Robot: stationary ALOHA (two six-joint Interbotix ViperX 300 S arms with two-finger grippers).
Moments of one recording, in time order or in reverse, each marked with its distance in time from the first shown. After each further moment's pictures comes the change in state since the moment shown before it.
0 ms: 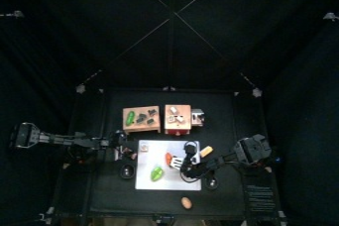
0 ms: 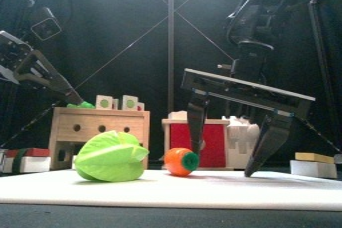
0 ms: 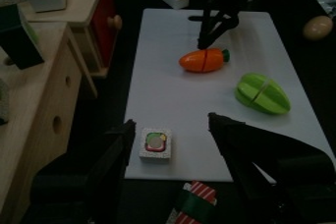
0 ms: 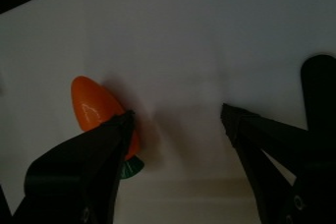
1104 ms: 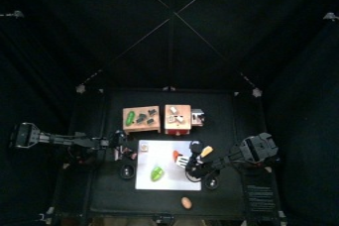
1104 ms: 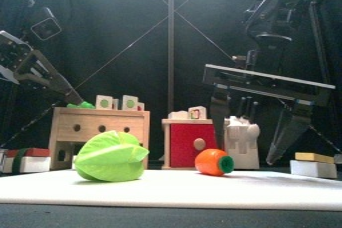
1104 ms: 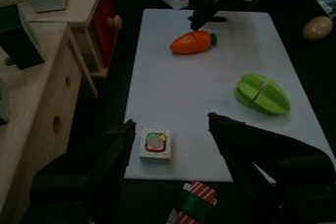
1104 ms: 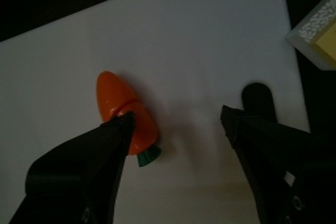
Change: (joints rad) left arm 0.000 0.000 0.000 0.000 0.000 0.000; right arm 0.008 -0.078 0.072 0.000 0.103 -0.002
